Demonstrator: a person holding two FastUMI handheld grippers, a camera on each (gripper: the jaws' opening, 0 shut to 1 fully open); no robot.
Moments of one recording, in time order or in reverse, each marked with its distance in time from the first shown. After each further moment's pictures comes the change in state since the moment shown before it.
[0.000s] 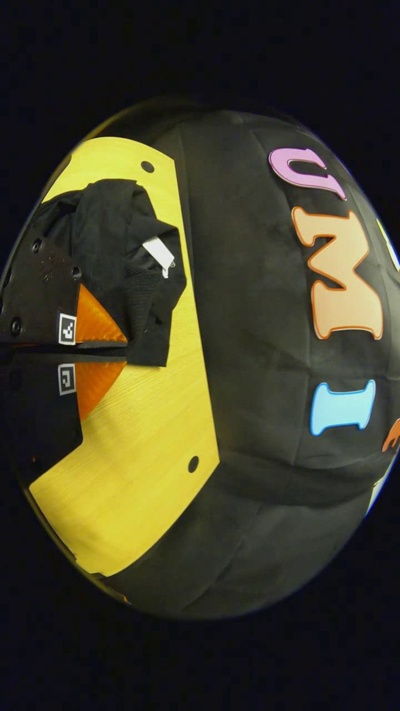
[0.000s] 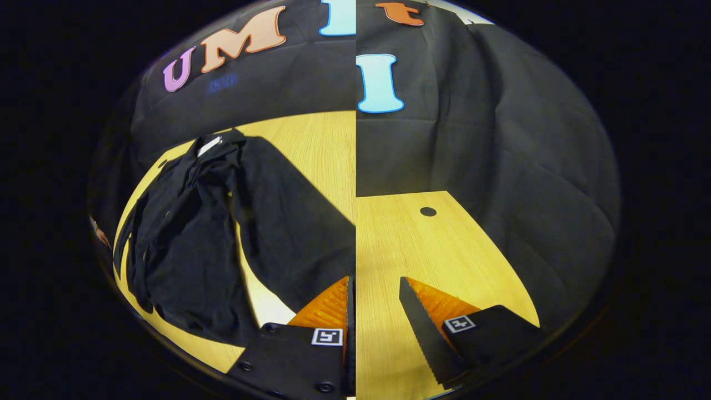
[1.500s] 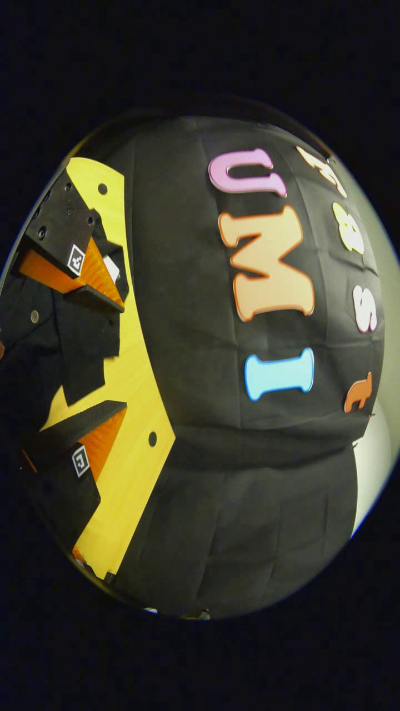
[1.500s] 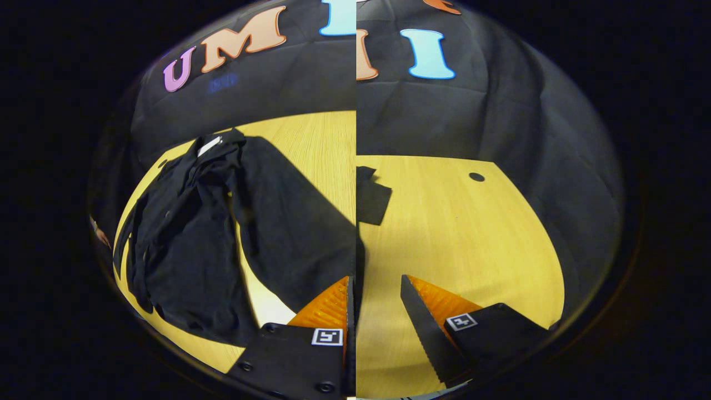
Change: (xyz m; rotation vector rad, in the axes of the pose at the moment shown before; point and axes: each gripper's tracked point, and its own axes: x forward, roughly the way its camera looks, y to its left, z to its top) left arm -0.126 0.009 0.062 0.097 -0.360 0.015; right arm 0.001 0.071 -0.090 -0.144 0.177 0.202
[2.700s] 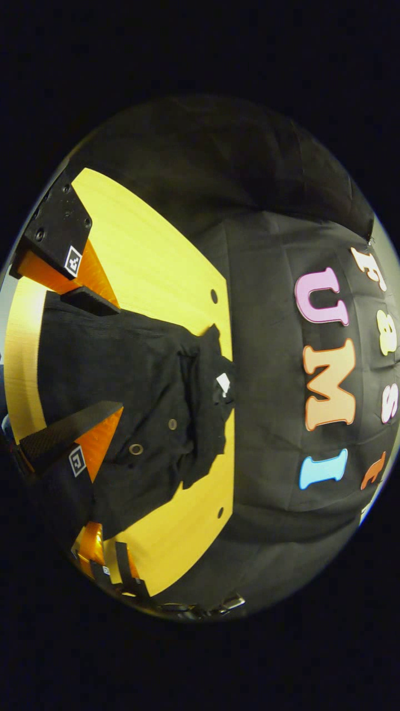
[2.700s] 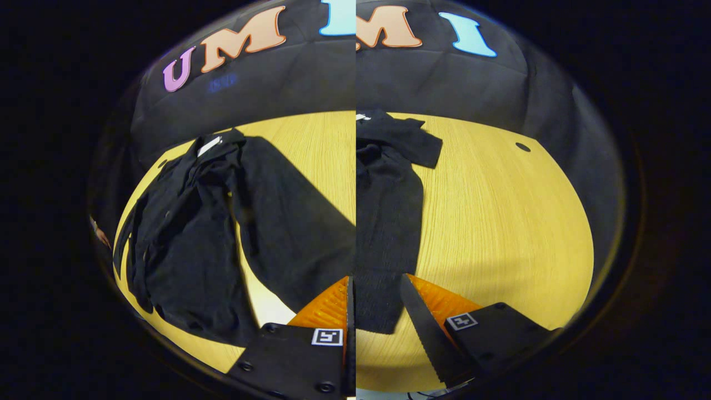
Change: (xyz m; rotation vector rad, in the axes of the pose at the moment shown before) left arm -0.224 0.097 -0.209 -0.165 0.352 0.351; right arm 0.030 0.041 -0.093 -0.089 0.162 0.115
